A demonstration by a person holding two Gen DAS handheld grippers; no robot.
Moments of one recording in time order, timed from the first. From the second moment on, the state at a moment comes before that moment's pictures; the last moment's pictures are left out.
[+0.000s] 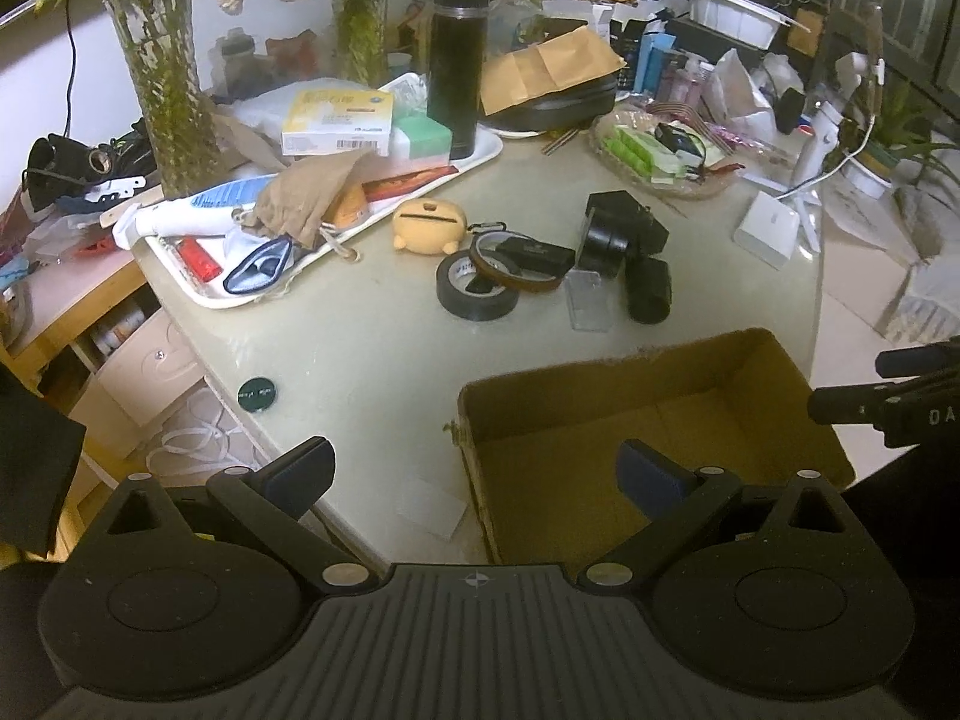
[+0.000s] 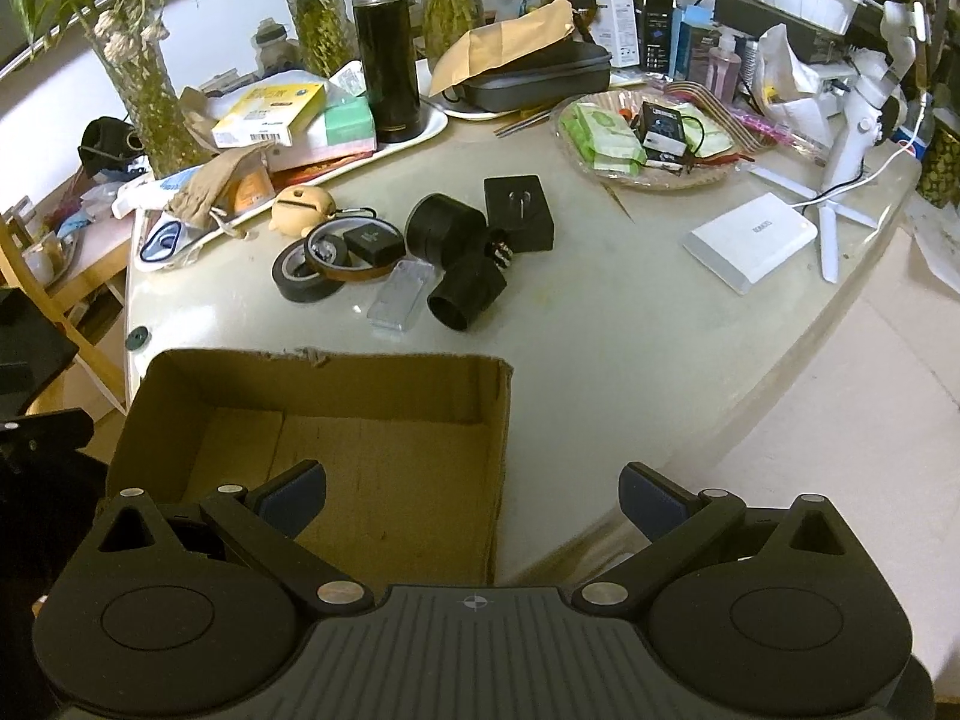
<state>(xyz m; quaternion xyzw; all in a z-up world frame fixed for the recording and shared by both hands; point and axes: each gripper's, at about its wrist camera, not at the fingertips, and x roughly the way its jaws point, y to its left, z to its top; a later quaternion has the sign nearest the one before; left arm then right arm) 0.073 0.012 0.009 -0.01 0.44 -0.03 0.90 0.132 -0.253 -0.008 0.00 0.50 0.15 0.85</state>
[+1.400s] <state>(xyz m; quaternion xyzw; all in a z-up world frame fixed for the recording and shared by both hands) 0.180 0.037 -0.020 0.00 0.40 -0.04 0.91 0.269 -0.250 -0.063 0.08 0.52 0.18 0.83</state>
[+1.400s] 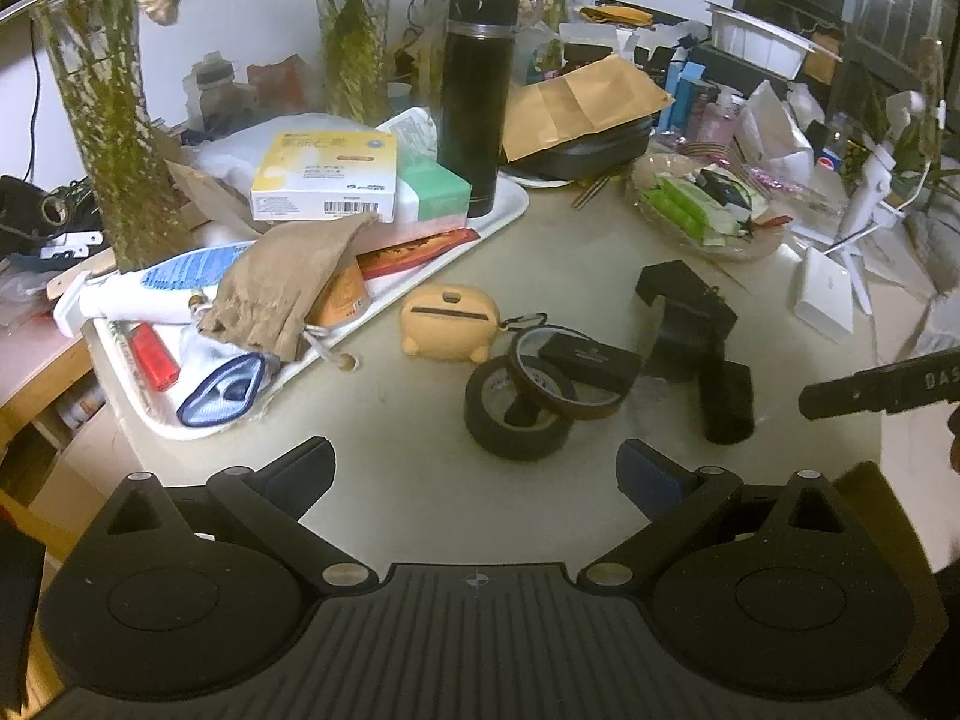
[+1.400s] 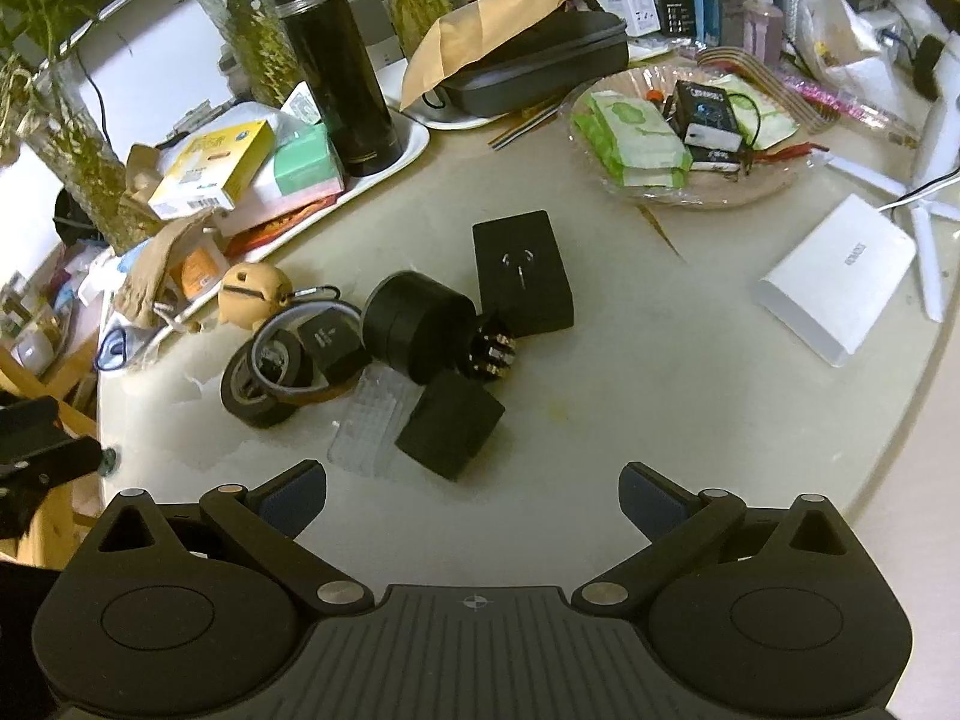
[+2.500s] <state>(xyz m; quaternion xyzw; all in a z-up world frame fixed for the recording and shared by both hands) 0.203 0.057 -0.040 -0.03 0.40 -0.01 0.92 0.335 -0.249 -0.133 0.25 0.59 0.18 0.75</state>
